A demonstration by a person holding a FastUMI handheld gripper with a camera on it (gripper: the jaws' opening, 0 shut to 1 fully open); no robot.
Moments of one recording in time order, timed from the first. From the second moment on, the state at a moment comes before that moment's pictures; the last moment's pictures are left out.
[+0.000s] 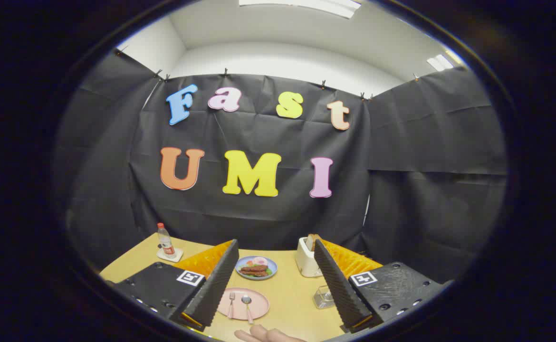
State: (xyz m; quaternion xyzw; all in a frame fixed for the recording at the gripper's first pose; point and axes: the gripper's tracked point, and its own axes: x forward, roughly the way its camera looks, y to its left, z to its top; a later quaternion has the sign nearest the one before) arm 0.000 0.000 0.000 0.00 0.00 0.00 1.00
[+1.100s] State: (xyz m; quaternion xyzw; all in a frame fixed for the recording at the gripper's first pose) arm 0.090 0.043 -0.180 -0.04 0.16 0.10 0.98
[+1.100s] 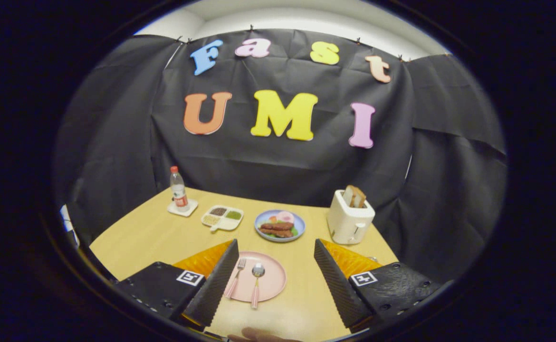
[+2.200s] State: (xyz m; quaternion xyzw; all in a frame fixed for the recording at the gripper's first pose) arm 0.149 0.081 -0.415 -0.02 0.45 0.09 0.89
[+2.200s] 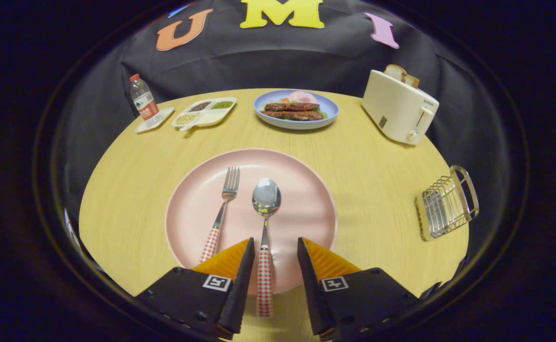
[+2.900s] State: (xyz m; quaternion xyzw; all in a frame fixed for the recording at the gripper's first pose) arm 0.140 0.096 -0.402 -0.03 0.46 0.09 0.88
